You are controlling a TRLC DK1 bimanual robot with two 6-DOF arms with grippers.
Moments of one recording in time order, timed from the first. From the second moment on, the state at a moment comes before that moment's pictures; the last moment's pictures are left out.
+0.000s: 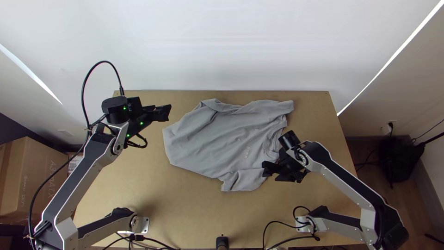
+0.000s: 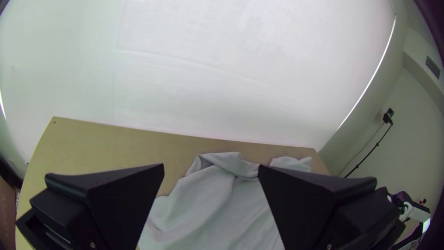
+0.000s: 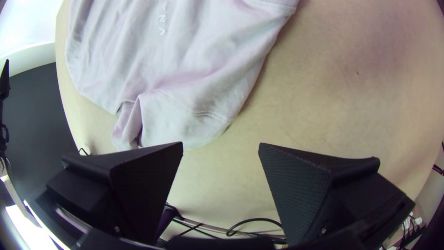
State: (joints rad) left arm -0.19 1.21 1.12 -0.29 0.13 -0.32; right arm 0.50 1.28 0.88 -1.00 -0.36 0.64
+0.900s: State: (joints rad) left arm -0.11 1.18 1.11 -0.52 0.13 -0.10; right arm 0.58 1.43 0.78 -0.74 -0.33 0.64
